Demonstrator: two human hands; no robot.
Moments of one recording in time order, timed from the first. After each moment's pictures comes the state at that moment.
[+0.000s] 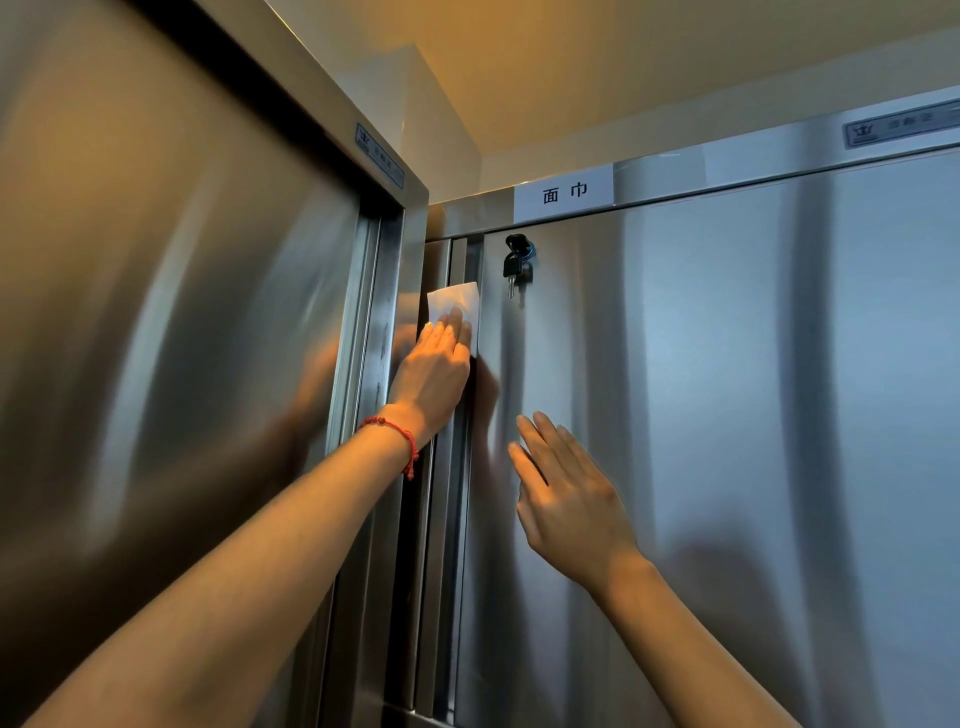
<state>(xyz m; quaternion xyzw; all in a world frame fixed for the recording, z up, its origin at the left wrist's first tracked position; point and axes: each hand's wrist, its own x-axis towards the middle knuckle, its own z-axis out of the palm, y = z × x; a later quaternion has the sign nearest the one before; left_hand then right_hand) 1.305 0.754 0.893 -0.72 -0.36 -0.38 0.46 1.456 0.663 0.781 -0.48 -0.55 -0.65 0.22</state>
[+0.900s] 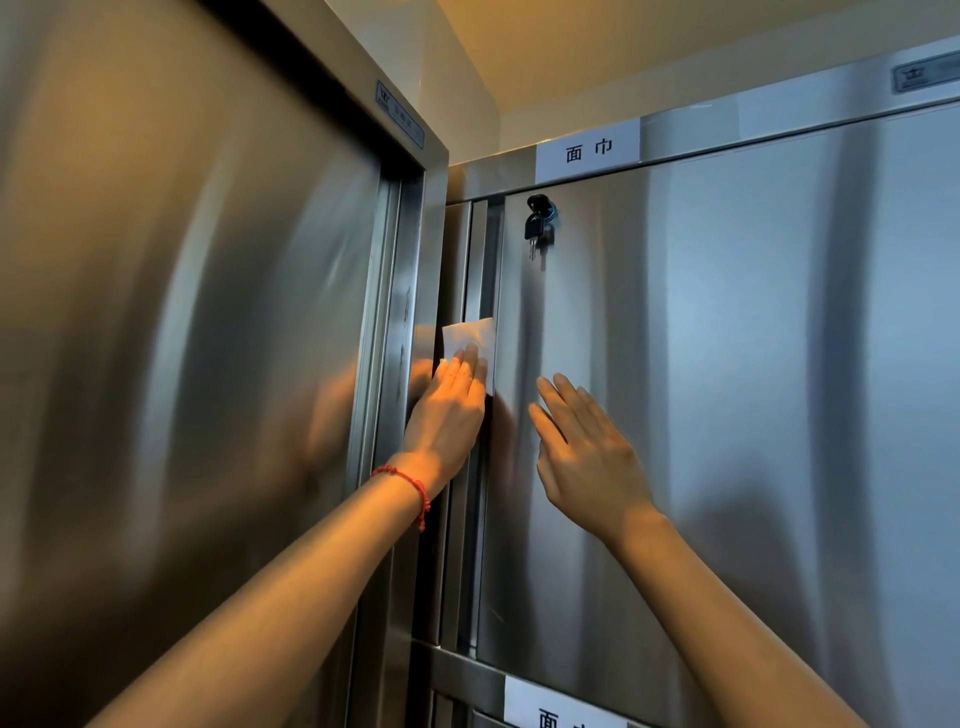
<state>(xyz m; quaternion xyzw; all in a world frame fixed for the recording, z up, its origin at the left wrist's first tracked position) 1.306 0.761 0.813 -0.70 -0.37 -0.36 0.49 1.453 0.662 0.782 -0.48 -0.55 -0.64 0.23</state>
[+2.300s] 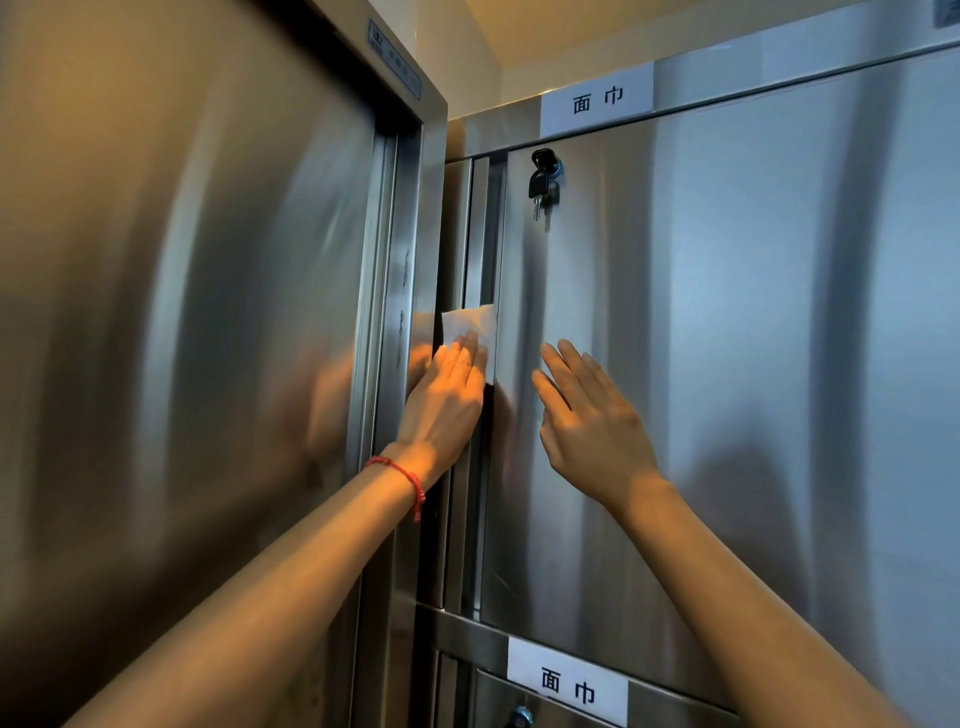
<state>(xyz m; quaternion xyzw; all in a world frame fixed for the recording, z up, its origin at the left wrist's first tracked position) 1.305 0.778 0.790 -0.63 -0.28 -0.46 0.56 1.453 0.663 0.781 -0.48 -0.55 -0.65 0.22</state>
